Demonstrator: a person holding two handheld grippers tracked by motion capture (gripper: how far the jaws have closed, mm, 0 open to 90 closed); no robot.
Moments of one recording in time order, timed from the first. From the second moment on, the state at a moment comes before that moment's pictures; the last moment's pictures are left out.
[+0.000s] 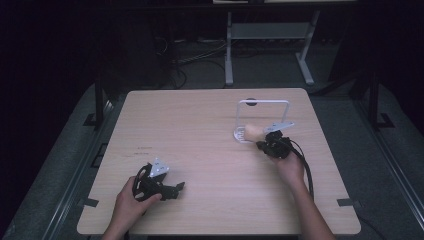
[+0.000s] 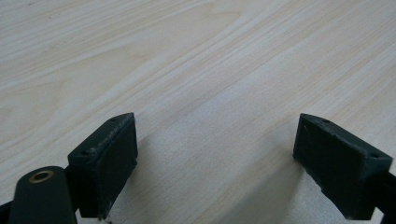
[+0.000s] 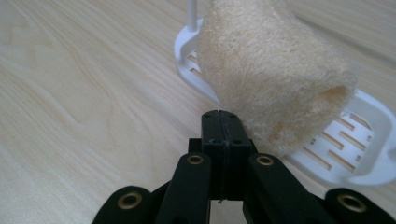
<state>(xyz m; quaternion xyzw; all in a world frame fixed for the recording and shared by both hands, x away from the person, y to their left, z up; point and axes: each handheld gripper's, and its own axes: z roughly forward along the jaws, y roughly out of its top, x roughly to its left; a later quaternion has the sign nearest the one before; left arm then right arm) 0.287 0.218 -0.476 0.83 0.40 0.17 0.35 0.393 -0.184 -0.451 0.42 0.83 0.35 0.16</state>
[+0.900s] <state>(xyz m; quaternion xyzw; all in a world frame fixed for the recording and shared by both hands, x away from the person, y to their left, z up) 0.287 0.217 -0.476 0.83 0.40 0.17 0.35 0.395 -0.208 -0.452 0.46 0.80 0.35 0.18</state>
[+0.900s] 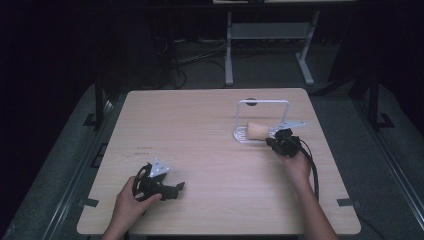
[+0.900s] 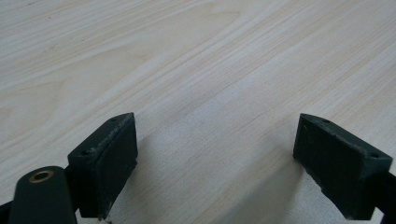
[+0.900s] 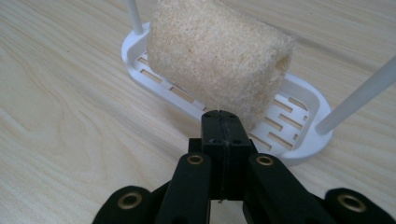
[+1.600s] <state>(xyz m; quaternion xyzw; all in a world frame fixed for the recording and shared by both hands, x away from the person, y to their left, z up) 0.287 0.218 -0.476 0.83 0.40 0.17 0.35 0.379 -0.206 -0.445 0.45 0.80 0.36 0.17</state>
